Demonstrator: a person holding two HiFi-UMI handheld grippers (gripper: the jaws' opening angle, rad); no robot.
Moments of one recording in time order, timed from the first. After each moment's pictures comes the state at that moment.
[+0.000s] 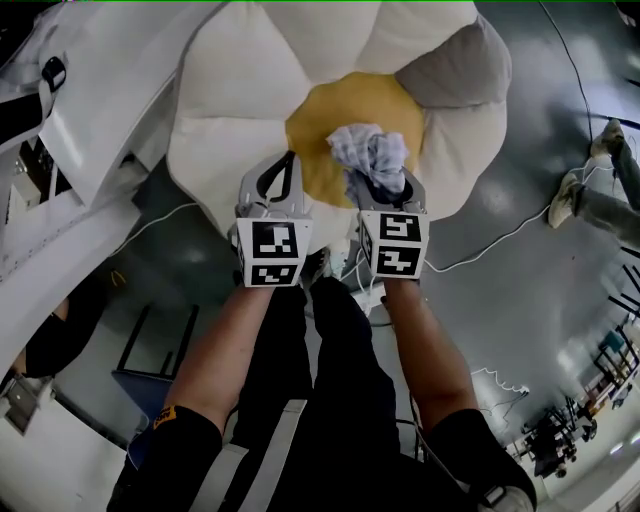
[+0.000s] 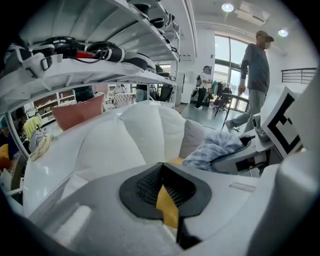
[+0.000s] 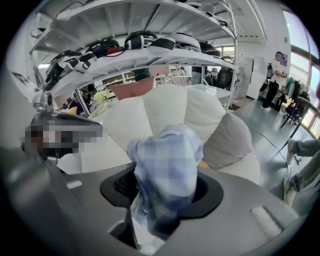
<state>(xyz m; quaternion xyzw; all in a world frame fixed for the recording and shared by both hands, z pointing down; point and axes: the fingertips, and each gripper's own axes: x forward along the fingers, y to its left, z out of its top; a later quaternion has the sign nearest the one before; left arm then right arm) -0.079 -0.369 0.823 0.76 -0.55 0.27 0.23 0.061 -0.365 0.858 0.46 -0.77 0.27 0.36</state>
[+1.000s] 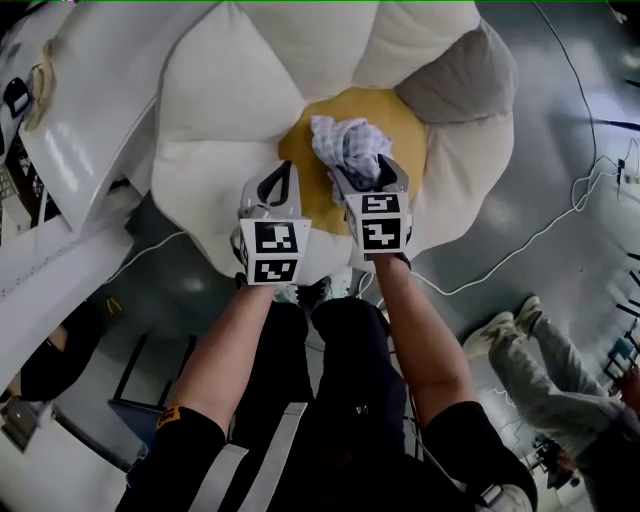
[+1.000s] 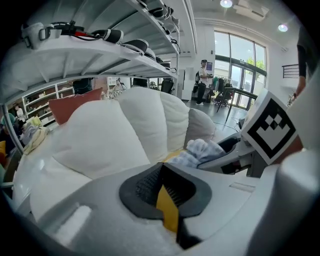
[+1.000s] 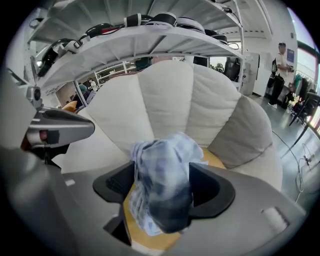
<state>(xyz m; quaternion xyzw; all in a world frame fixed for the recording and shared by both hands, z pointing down) -0.079 -0.386 0.920 0.75 -0.55 0.28 0.23 0.042 -0.402 0.973 0.43 -0.78 0.27 0.37</state>
